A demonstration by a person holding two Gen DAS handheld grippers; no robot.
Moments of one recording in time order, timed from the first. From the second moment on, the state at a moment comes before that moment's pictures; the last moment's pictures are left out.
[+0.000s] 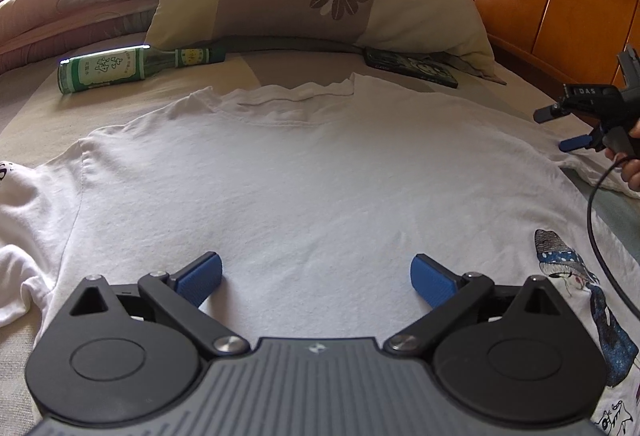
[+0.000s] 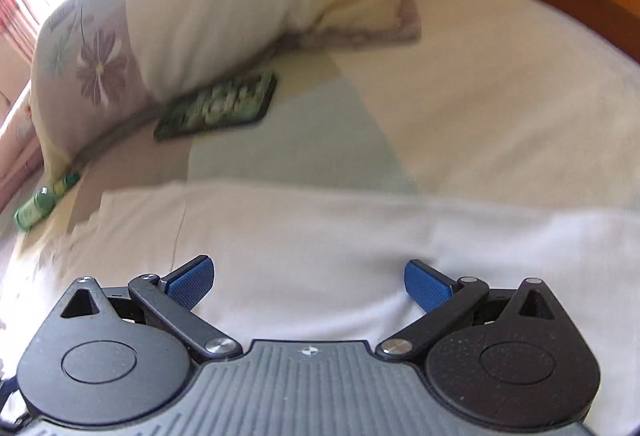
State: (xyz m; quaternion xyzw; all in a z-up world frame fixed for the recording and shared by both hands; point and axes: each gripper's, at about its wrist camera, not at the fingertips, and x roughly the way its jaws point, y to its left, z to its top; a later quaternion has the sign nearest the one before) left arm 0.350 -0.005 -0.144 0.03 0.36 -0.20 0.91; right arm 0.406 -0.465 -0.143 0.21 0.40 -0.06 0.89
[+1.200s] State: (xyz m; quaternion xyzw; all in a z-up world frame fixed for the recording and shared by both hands) left arm 0.348 -0.007 -0.147 0.05 0.35 -0.20 0.91; right arm 0.250 -0.590 -0.132 0.22 0.38 -0.26 0.86
